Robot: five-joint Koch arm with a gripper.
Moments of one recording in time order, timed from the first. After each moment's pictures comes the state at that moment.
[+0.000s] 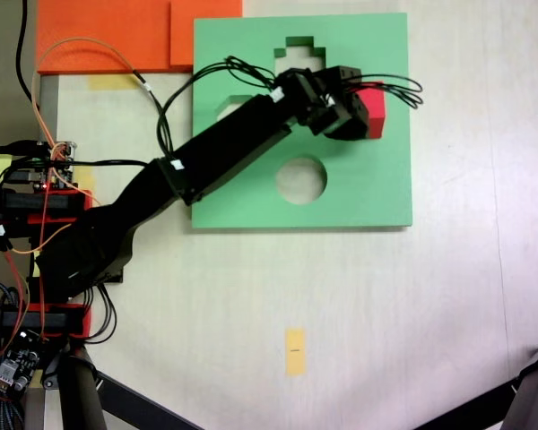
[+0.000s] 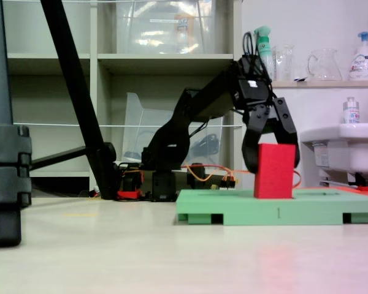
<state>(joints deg) -30.3 35.4 19.2 84.8 113.0</state>
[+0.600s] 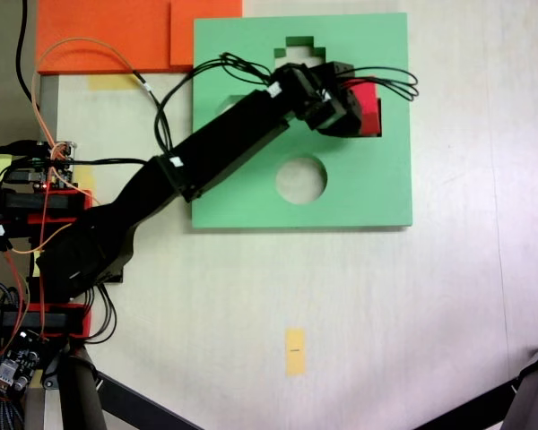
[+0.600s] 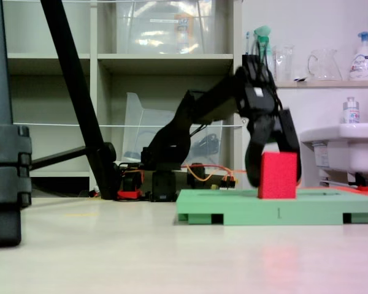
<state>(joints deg) -32.9 34.2 19.7 88.9 113.6</state>
